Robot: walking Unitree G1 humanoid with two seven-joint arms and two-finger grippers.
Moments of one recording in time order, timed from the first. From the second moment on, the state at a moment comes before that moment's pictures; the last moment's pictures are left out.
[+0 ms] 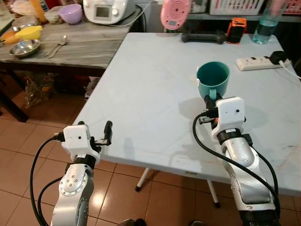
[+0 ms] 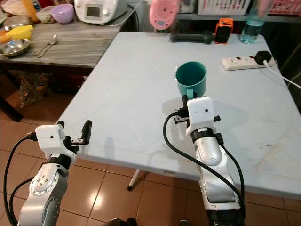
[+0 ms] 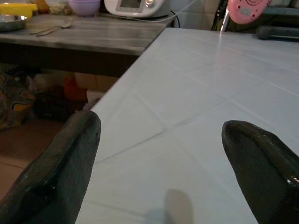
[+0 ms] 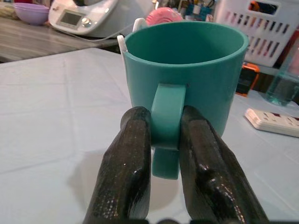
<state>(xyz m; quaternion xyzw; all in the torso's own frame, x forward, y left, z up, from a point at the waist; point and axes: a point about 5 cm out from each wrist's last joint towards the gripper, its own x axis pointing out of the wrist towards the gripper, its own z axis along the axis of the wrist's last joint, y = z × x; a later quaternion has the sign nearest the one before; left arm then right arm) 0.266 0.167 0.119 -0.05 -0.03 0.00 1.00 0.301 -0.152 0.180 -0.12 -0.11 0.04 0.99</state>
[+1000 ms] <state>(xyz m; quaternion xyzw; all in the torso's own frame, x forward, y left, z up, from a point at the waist) 0.268 0.157 0.118 -0.05 -0.03 -0.02 1.00 0.307 -0.160 0.190 -0.13 -0.12 0.01 0.98</state>
